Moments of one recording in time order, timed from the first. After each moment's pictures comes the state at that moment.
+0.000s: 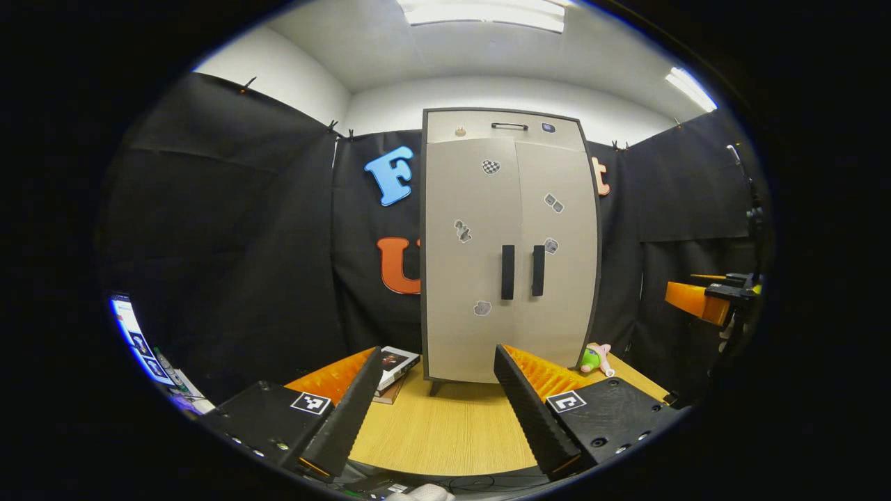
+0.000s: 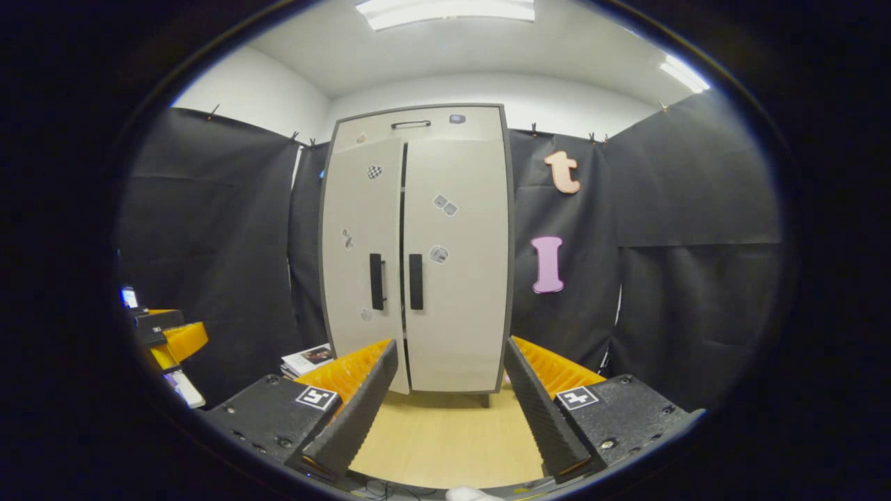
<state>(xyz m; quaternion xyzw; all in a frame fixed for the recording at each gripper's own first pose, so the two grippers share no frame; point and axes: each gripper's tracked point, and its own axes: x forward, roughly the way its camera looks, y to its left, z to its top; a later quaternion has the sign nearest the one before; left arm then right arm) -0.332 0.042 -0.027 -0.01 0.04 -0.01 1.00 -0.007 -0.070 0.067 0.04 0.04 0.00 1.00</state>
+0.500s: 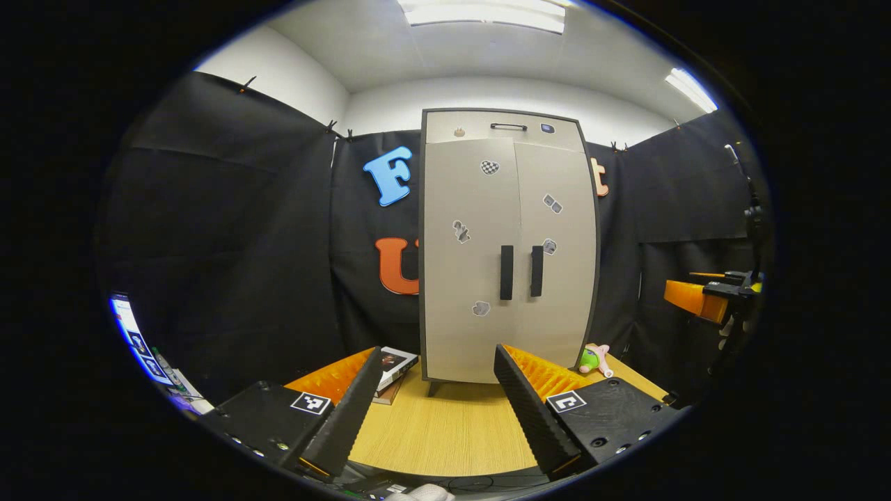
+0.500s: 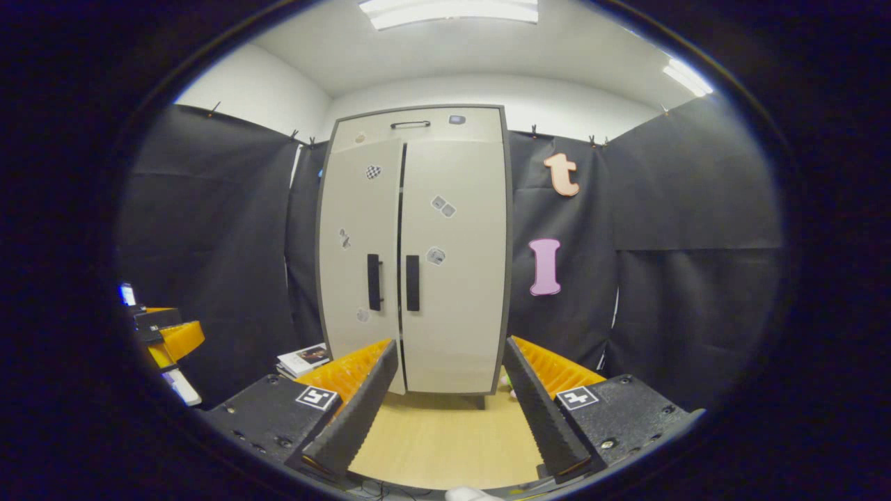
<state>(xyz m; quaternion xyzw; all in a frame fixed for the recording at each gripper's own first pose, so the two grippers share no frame) -0.330 0.038 -0.027 -0.02 0.04 -0.01 1.00 -0.005 -0.074 0.070 0.03 0.04 -0.01 1.00</state>
